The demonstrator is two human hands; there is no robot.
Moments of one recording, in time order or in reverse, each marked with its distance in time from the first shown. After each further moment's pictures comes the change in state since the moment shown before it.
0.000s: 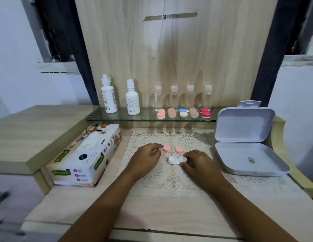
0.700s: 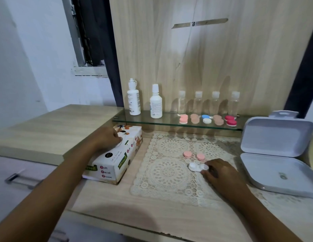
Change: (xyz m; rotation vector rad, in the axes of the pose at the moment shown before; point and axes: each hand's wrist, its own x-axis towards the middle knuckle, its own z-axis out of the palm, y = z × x) left_hand 0.005 -0.058 -0.165 0.531 -0.005 -0.405; right_hand 0.001 -0.002 -0.001 0.008 -0.002 -0.022
